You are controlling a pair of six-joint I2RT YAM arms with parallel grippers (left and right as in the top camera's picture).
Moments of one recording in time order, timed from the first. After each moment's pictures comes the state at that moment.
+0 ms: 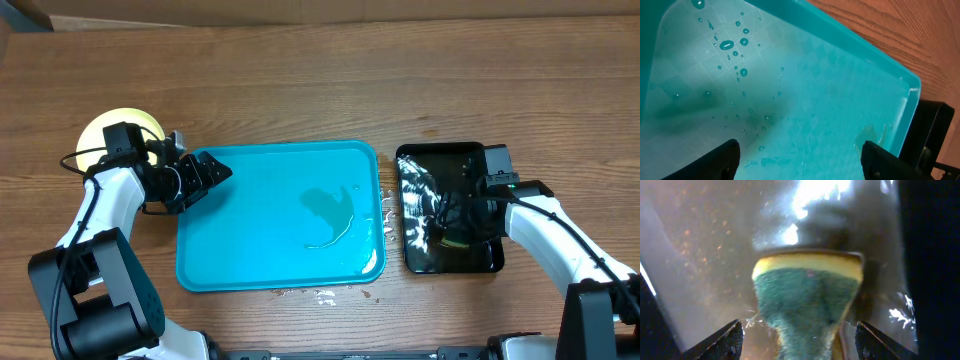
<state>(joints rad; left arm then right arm) 0.31 1.73 1.04 -0.66 0.60 -0.18 0.11 1.52 0.78 -0.64 -0.06 0.37</state>
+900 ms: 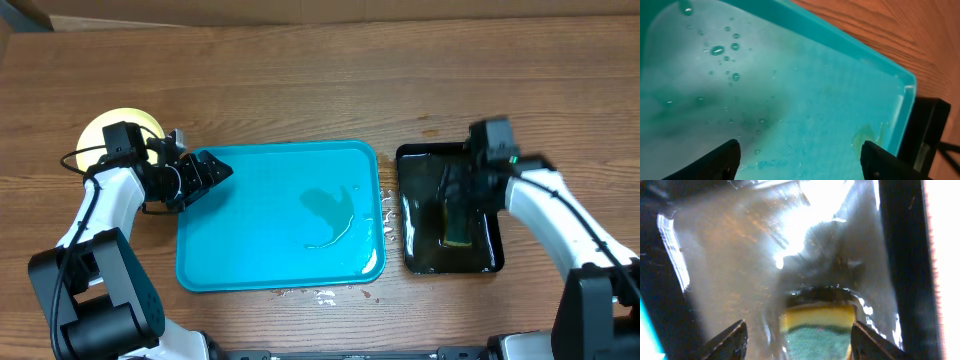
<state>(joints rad) 0.31 1.73 1.04 -0.65 0.63 -0.16 0.11 1.59 0.99 -0.71 -0.05 0.35</state>
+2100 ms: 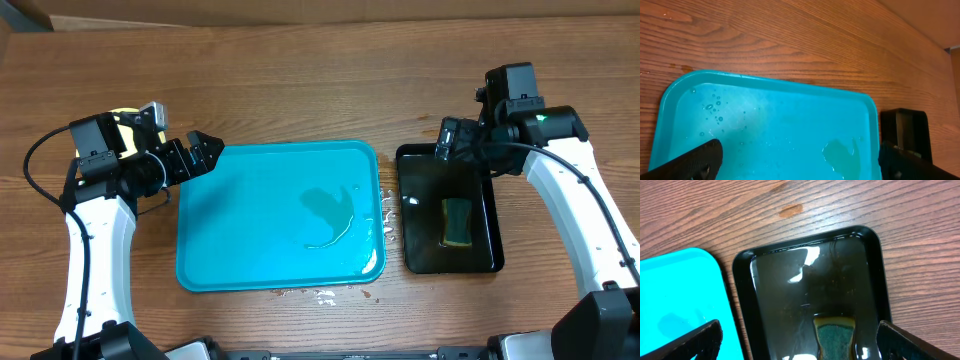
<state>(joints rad) 0.31 1.42 1.05 -0.61 0.62 -0.13 0.11 1.59 1.34 -0.97 -0.07 0.33</state>
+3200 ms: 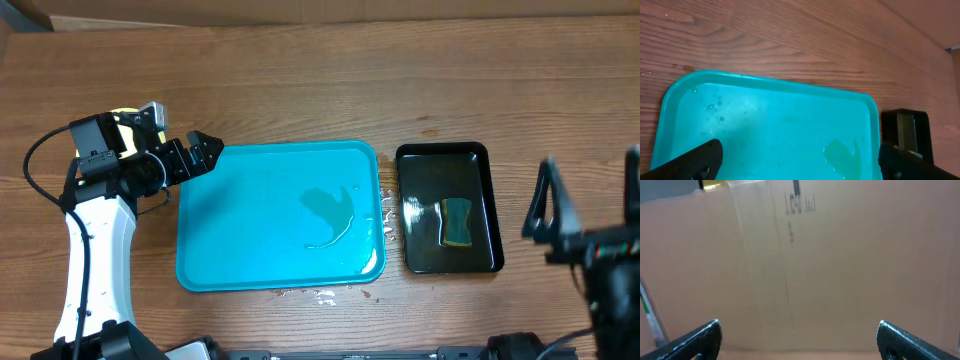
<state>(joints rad) 0.31 1.42 1.05 -0.61 0.62 -0.13 0.11 0.41 0.96 -0.32 -0.03 0.14</state>
